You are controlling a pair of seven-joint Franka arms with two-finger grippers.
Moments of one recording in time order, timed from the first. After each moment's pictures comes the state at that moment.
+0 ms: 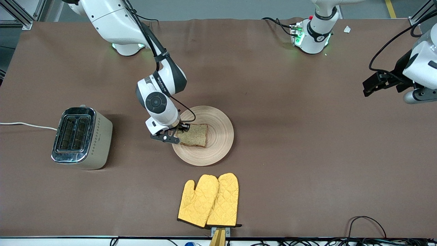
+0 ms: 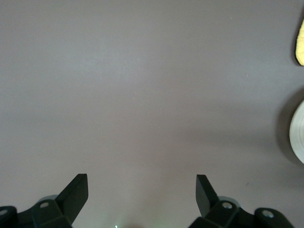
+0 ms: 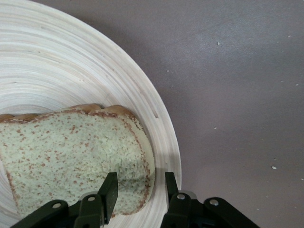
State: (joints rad) left arm 0.02 0.07 -0.19 -1.41 0.06 1.44 -0.22; right arm 0.57 0.55 -0.03 -1.83 0.07 2.32 0.70
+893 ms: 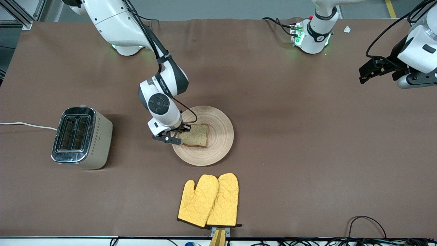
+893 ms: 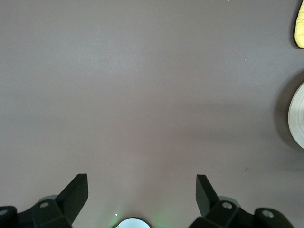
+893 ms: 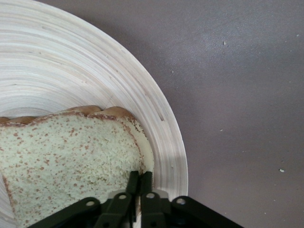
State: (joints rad) left arm 0.01 0.00 -0.18 -1.49 0.04 1.44 -0.22; right arm 0.58 0.56 -0.03 -1.82 0.07 2.32 0.72
